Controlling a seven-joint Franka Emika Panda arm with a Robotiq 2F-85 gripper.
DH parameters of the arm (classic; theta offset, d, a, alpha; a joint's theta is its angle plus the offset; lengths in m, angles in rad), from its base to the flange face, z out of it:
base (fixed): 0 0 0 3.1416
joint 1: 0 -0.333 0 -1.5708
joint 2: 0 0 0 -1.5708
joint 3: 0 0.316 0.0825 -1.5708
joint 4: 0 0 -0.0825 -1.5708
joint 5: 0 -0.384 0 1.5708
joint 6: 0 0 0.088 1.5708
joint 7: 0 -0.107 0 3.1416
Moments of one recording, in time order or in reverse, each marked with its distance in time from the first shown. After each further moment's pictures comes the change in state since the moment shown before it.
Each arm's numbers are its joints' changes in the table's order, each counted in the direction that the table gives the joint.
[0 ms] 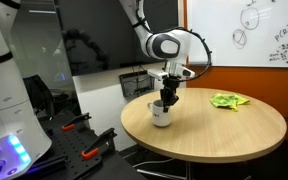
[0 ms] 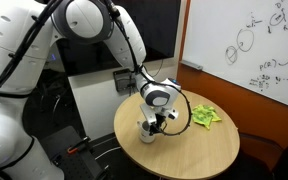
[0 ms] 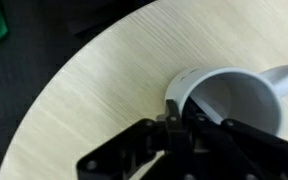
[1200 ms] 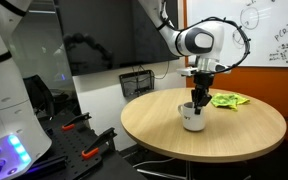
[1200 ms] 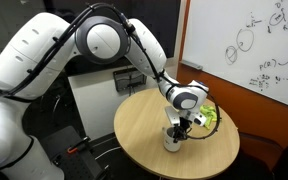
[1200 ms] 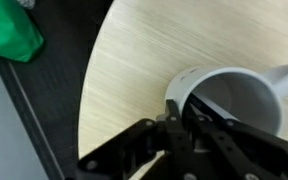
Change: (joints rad) arm 0.051 -0.211 -0.119 -0.387 0.060 0.181 -0.202
